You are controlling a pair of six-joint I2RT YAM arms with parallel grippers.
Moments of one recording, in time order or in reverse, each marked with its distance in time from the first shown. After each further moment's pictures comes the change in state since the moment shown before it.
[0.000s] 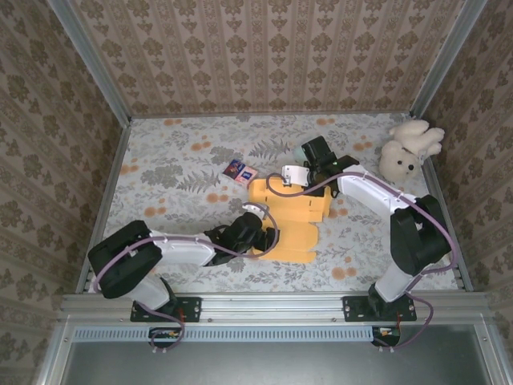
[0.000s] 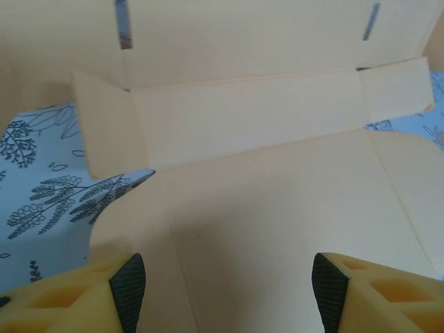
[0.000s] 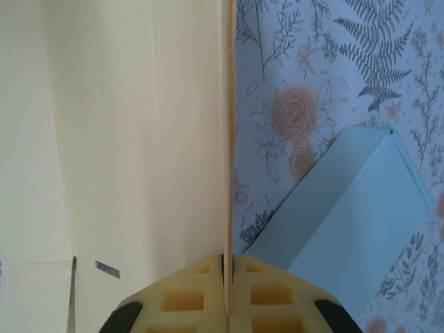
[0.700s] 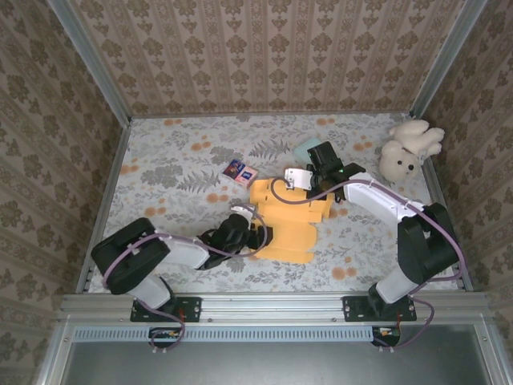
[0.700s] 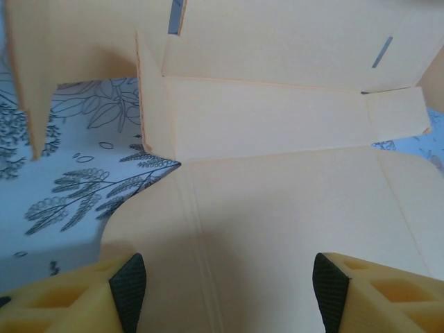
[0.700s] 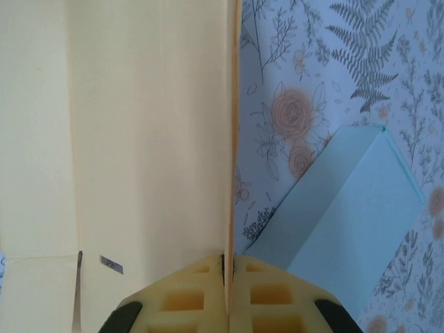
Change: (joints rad) left arm 0.072 -0.013 -0.143 0.240 0.095 -0.022; right arm -0.007 -0.070 -0.099 0.097 -0.038 -0.008
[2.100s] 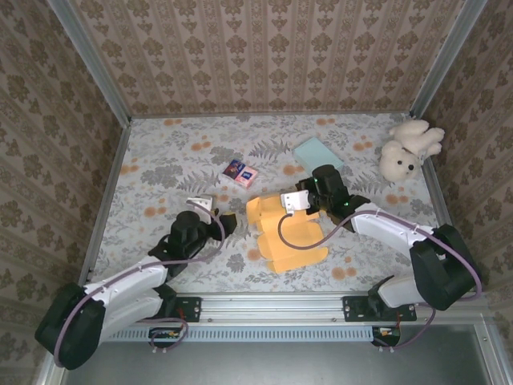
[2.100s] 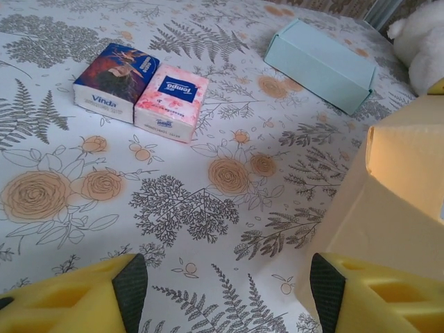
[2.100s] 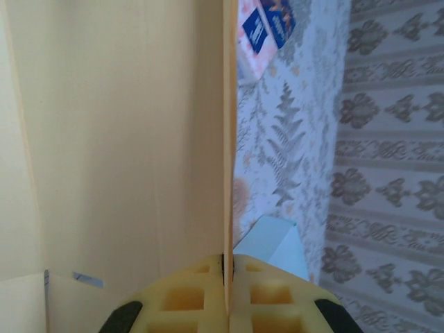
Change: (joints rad) left arm 0.318 -0.559 -0.189 -0.170 0.097 0.216; right arm 0.091 -0.185 -0.361 0.511 -0.035 -0.320
